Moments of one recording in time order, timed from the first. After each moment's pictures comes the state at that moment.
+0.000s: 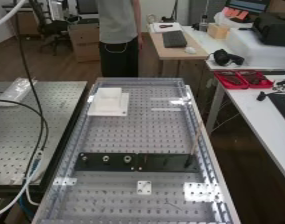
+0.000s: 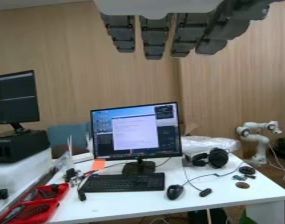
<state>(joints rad) 1.57 -1.55 -1.63 -3.11 -1.54 -0.69</state>
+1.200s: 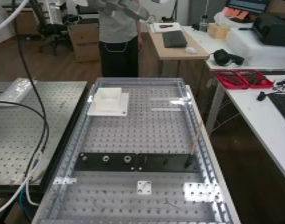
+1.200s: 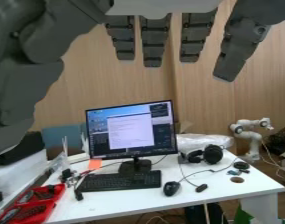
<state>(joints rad) 1.59 -1.53 -1.67 -3.10 -1.49 -0.67</state>
